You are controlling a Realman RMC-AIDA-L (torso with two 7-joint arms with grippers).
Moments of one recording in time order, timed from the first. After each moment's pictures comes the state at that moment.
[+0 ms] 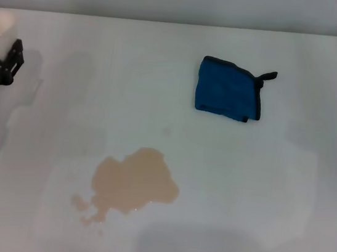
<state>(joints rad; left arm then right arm) -0.57 -2.08 2.84 0.04 -1.29 1.01 -0.24 0.43 2.01 -1.46 -0.18 0.34 -0.85 0.53</state>
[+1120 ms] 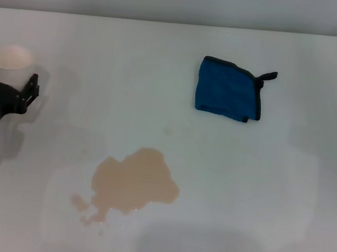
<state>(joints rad) -0.56 -2.09 2.84 0.12 -1.29 0.85 -0.06 0.42 2.02 -1.46 -0.18 0.34 -0.85 0.54</state>
